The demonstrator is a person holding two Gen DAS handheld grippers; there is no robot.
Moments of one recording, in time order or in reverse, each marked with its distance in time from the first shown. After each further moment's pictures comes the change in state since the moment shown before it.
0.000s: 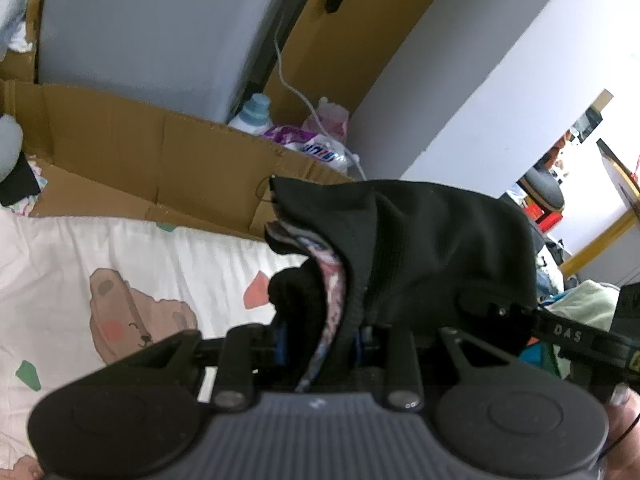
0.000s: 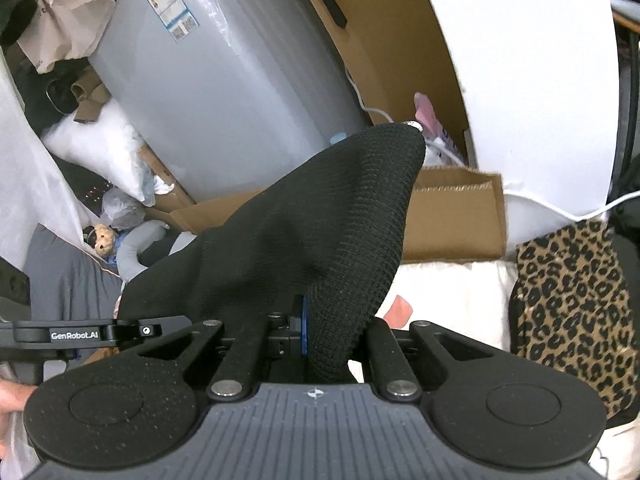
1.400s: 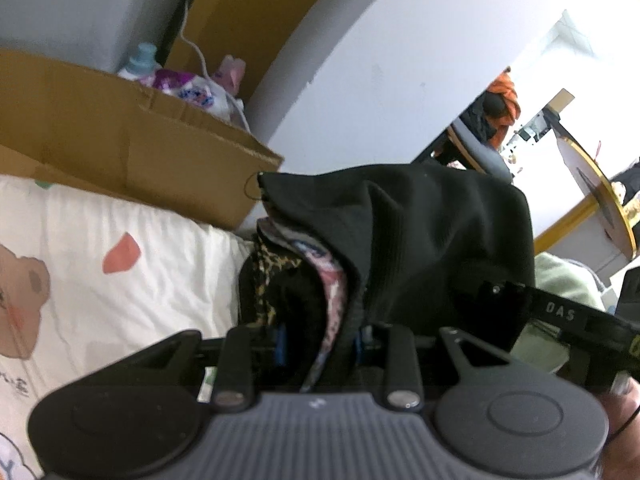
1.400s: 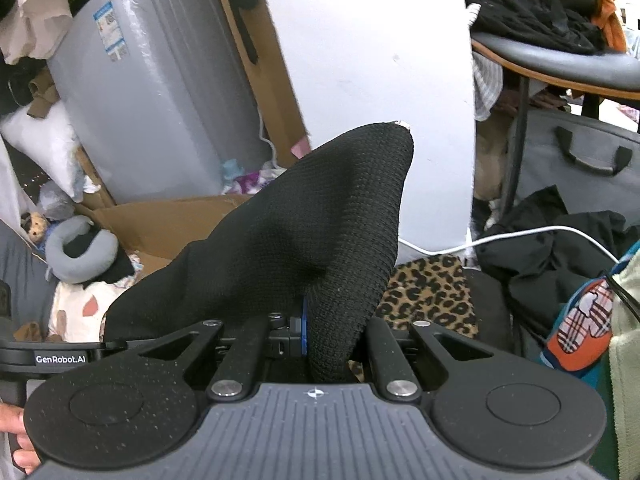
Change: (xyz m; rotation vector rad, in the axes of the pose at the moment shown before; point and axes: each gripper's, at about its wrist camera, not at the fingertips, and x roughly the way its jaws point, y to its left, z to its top) left arm 0.103 -0.122 -0.085 -0.010 0.008 -0.173; right arm -0.090 -0.131 -0.004 -0.101 -0.058 -0.212
